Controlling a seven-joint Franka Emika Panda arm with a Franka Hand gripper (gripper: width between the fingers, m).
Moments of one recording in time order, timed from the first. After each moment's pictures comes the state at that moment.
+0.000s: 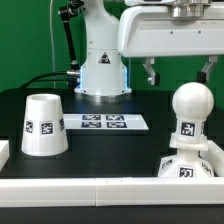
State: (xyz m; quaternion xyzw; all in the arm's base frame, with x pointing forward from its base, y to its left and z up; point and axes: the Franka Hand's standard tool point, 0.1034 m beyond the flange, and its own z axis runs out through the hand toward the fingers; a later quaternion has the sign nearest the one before) arm 0.531 0.086 0.138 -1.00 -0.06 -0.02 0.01
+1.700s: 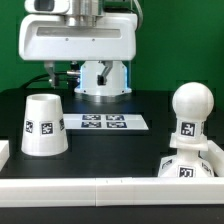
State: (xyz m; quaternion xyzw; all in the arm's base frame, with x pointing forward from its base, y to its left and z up) arm 0.461 -0.094 0.121 -1.00 -0.08 0.00 -0.01
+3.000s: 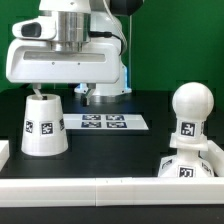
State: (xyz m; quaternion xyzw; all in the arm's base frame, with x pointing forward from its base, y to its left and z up) arm 0.454 -0.108 0.077 -0.99 -0.10 0.00 -0.02
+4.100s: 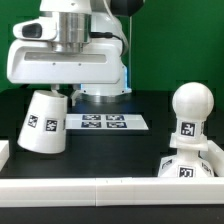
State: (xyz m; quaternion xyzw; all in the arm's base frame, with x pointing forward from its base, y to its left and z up) arm 0.460 -0.088 0.081 -1.00 -0.07 0.01 -0.01
